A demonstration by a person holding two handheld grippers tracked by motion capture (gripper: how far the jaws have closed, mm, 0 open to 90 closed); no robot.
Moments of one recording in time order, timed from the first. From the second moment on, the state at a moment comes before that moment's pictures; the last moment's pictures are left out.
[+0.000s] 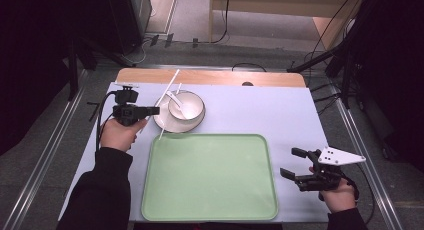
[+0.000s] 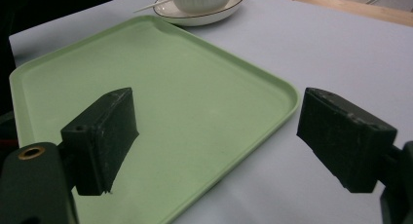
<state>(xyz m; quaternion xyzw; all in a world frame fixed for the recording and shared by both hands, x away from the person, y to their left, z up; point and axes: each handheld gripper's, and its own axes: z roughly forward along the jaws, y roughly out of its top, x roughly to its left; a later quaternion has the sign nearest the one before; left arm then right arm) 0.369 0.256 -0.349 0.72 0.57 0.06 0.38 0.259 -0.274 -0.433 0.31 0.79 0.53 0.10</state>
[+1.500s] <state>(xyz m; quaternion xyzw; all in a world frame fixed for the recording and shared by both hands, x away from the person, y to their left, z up) 0.267 0.202 -0.406 0.81 0.46 -0.02 0.37 0.261 -0.271 -0.433 0.30 0.79 0.53 0.09</state>
